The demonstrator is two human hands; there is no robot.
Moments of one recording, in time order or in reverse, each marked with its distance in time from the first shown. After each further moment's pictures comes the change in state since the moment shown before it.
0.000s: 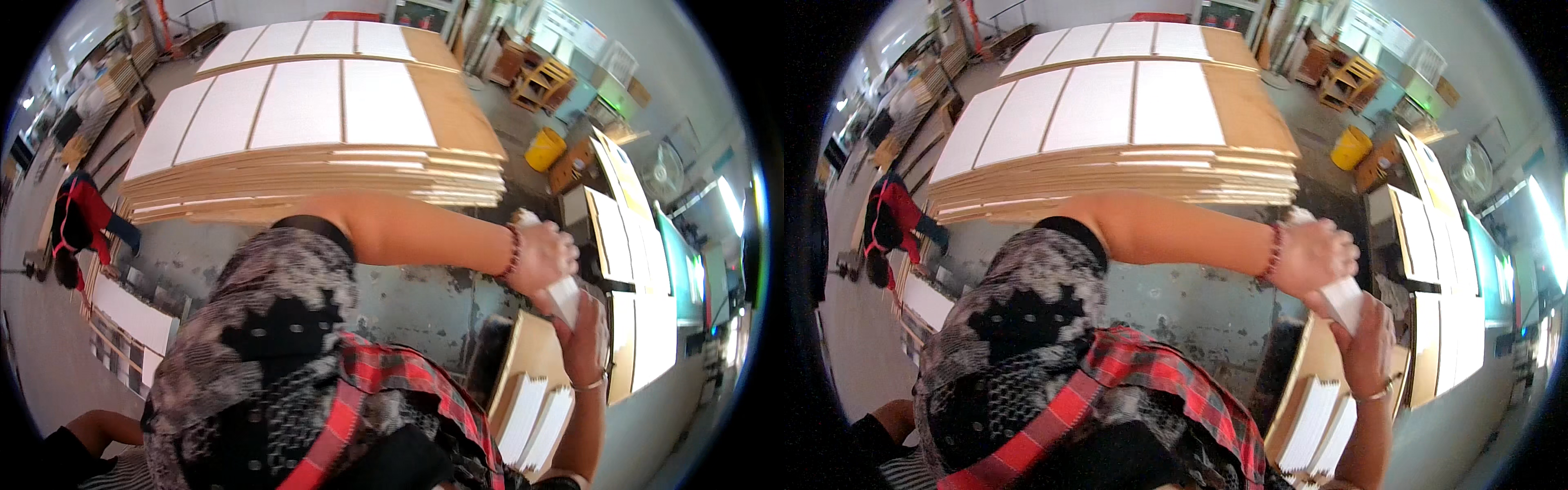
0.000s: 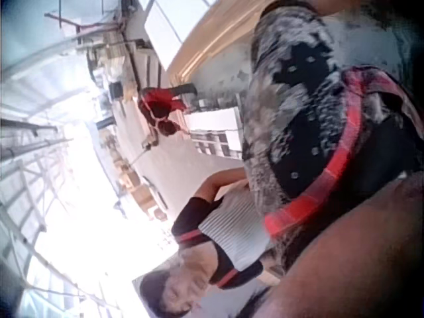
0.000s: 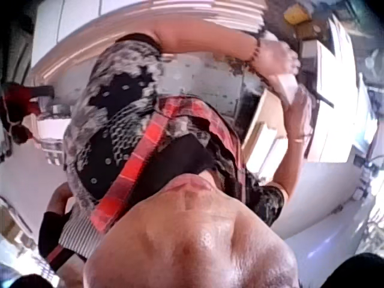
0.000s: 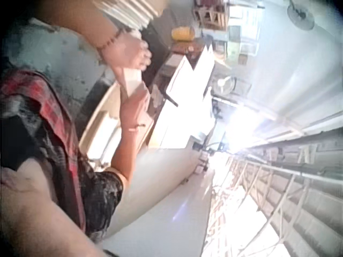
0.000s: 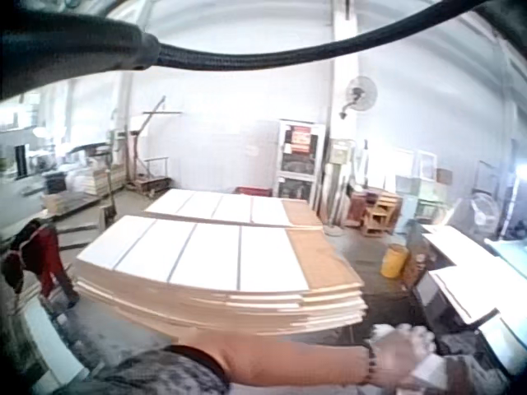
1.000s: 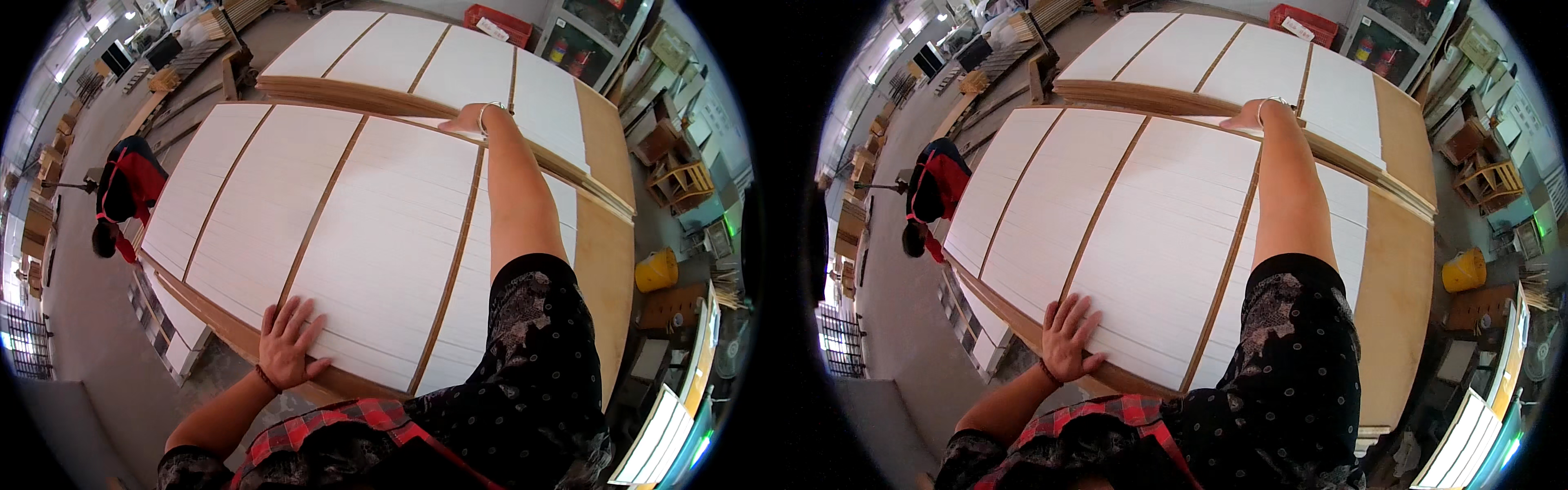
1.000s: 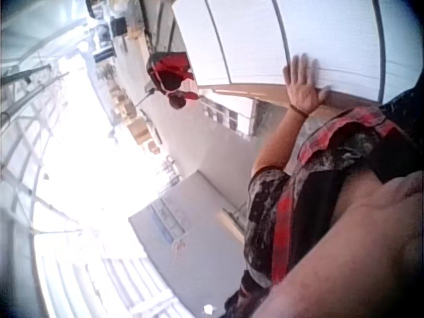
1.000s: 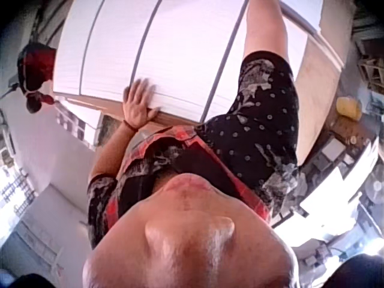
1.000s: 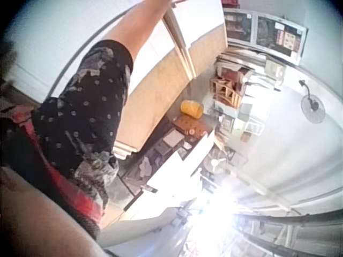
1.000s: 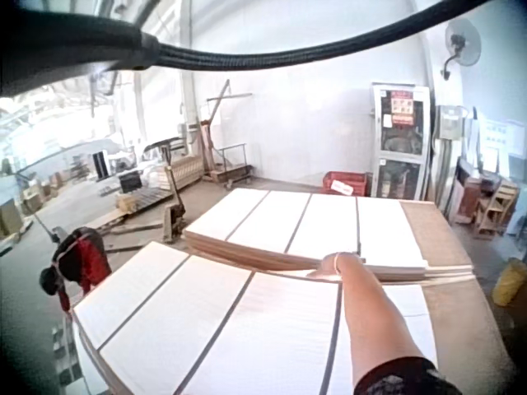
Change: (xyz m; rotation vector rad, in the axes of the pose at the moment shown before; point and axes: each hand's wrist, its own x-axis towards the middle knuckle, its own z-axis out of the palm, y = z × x) left_hand -0.454 -0.187 -0.058 0.331 -0.277 -1.547; right_hand 0.858 -0.507 0.362 -0.055 -0.625 -0.688
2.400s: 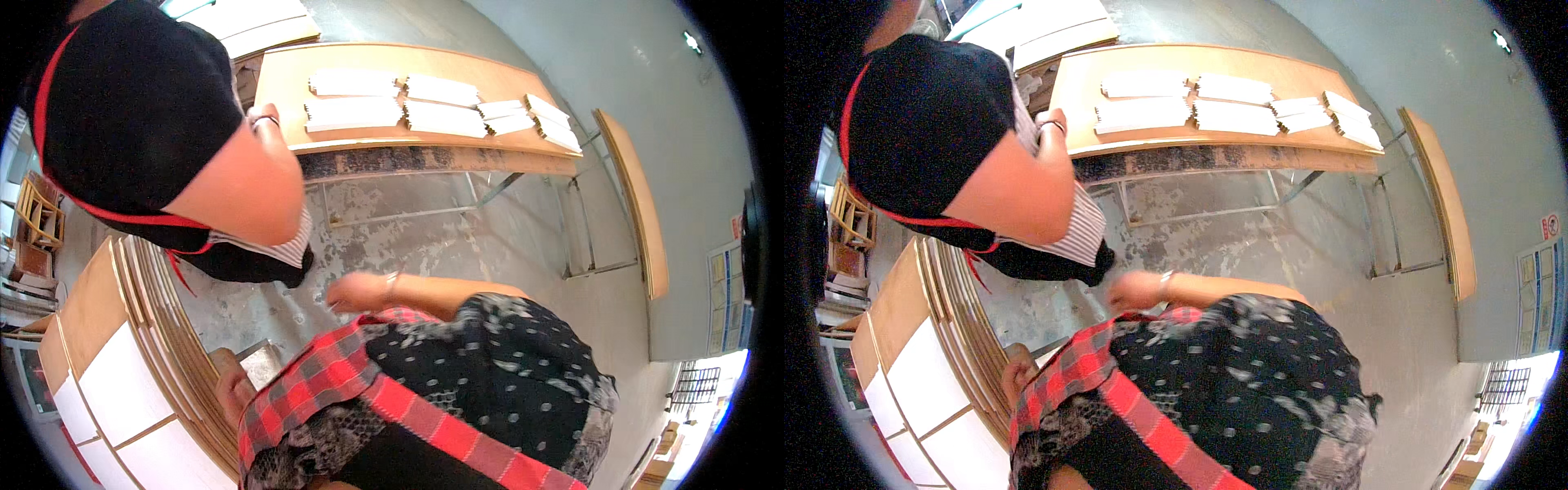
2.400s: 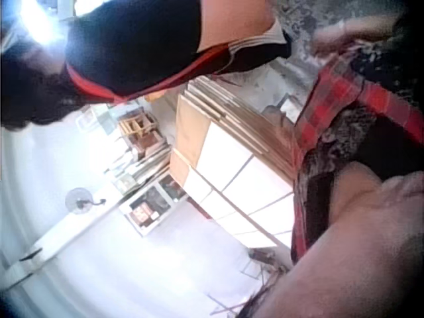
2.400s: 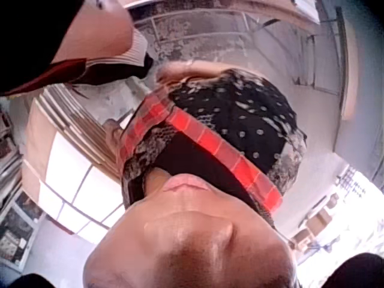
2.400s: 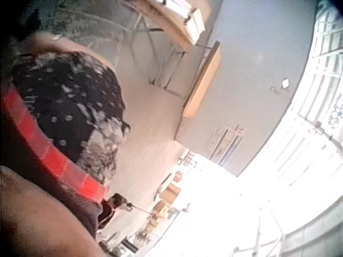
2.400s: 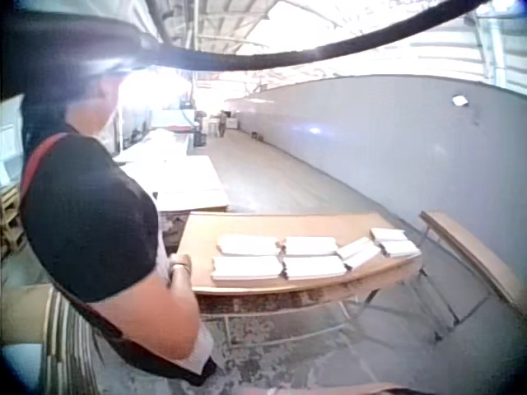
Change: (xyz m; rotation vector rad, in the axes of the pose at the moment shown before) left_hand -0.086 0.093 0.078 -1.071 -0.692 1.195; right_hand -0.774 -0.447 0.466 1.017 0.663 1.016
